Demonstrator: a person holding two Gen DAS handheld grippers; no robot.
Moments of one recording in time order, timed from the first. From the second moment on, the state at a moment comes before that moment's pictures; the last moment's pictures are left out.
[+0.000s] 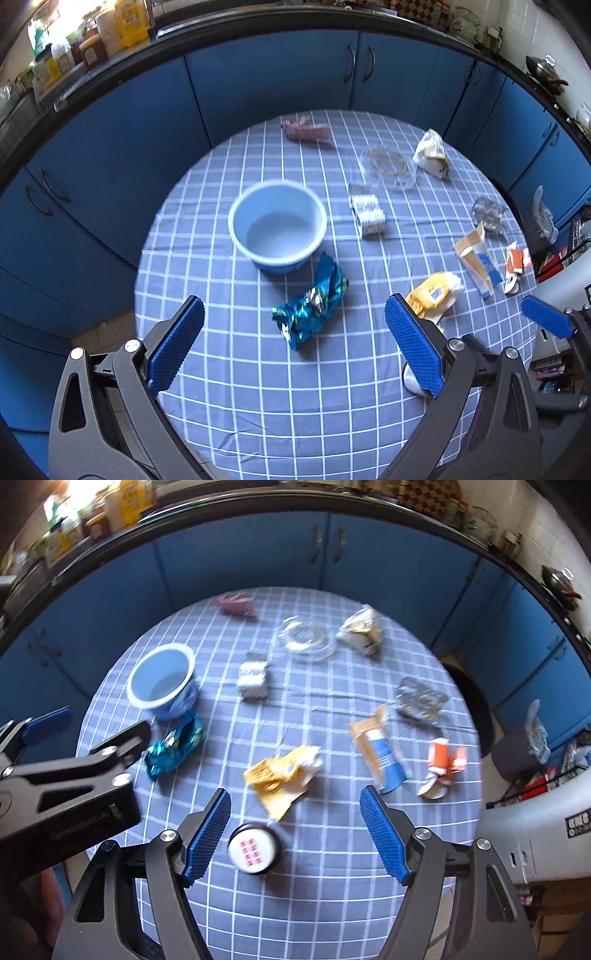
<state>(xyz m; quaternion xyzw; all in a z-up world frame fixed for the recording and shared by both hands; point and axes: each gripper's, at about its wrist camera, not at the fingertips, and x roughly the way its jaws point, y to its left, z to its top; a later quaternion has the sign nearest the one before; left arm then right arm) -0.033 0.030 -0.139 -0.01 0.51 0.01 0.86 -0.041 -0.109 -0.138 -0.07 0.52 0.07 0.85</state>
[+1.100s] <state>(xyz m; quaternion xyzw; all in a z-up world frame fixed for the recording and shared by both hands) -0.004 0.008 -0.225 -0.01 0.52 -0.01 0.86 -0.037 -0.151 -0.183 -0.05 0.49 0.00 0.87</state>
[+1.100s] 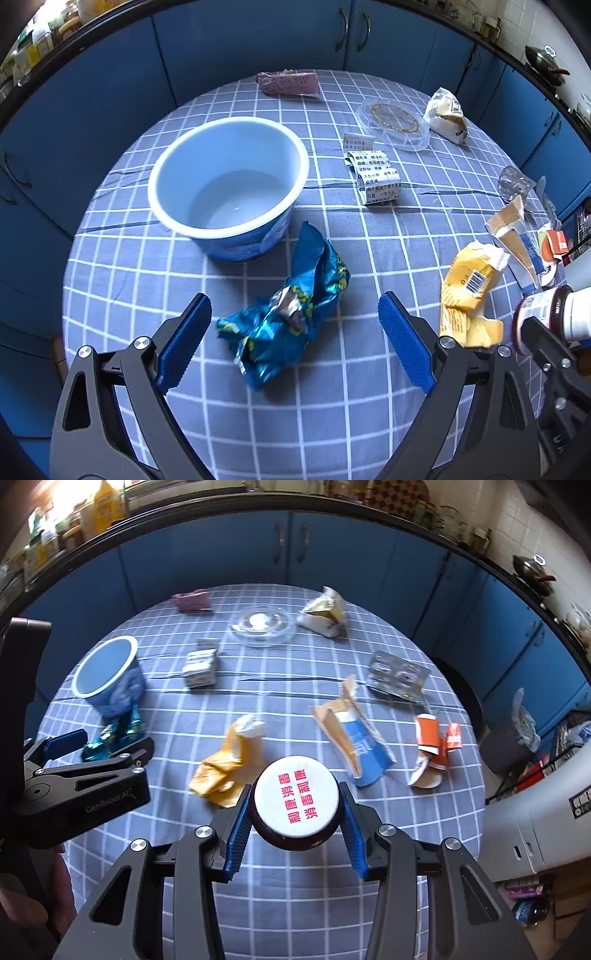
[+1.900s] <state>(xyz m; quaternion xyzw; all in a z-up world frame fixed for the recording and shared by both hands) 0.047 -0.078 -0.138 0.05 0.45 -0.10 0.88 0.036 -0.231 -0.110 -0.01 0.43 -0.08 0.90</state>
